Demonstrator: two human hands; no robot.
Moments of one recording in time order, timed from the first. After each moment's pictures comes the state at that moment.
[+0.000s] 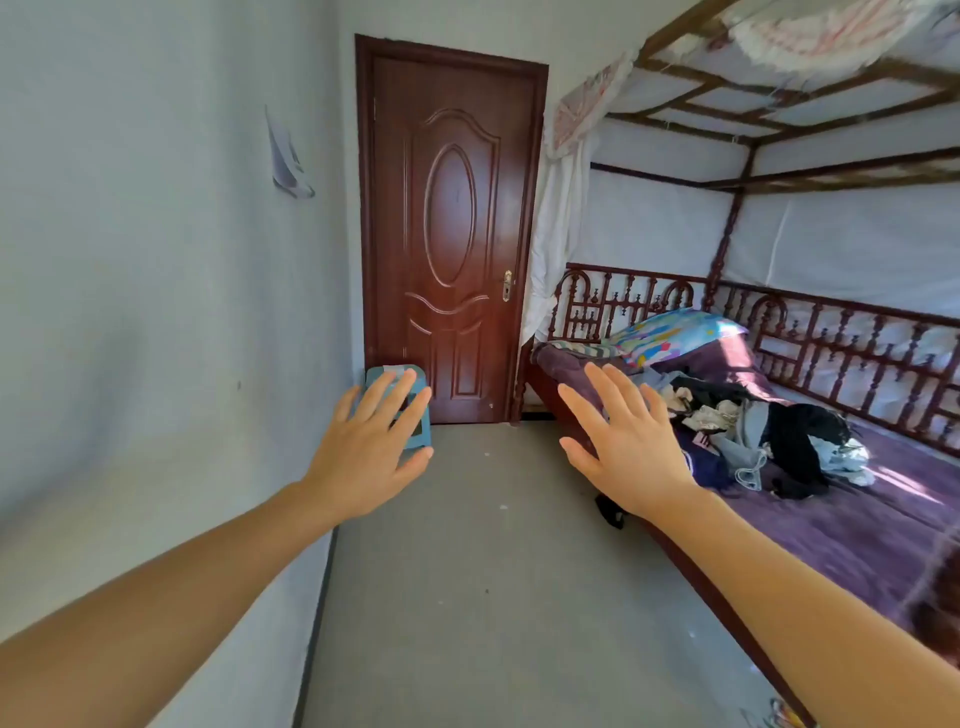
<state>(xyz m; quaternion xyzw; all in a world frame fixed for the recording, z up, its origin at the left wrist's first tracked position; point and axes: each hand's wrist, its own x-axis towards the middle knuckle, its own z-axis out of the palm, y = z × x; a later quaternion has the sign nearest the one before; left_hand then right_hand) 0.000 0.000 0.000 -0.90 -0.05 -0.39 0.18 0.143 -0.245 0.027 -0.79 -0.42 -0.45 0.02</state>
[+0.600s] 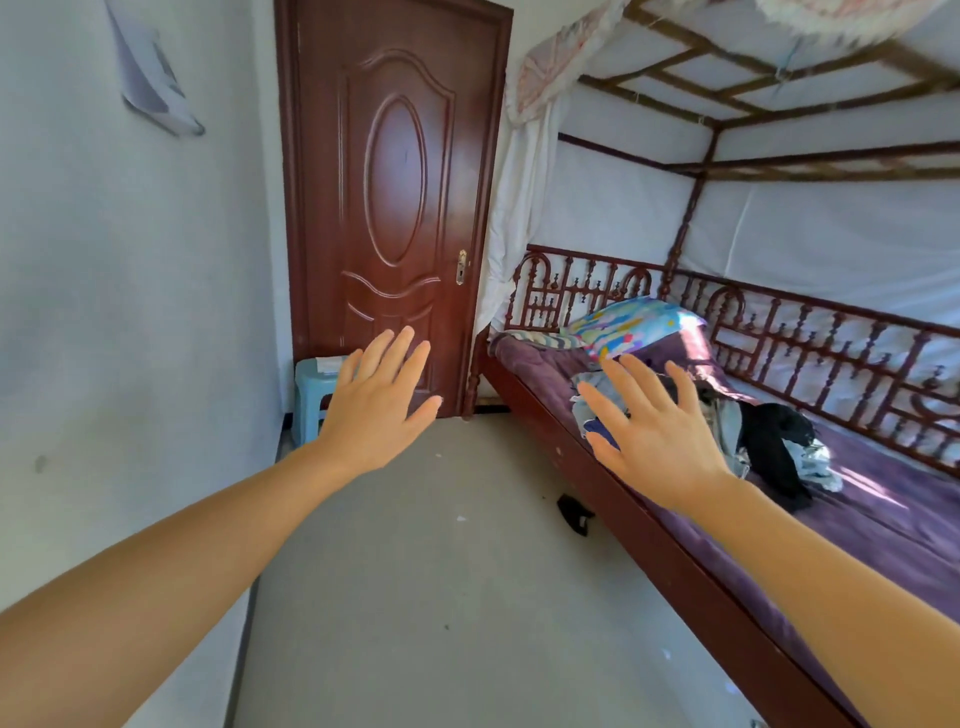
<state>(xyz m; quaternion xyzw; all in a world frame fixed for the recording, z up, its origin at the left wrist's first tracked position) 0.232 0.143 0.002 -0.93 -0.05 -0.36 0.04 0.331 -0.132 0.023 -0.76 -0.40 -0.50 -0.09</state>
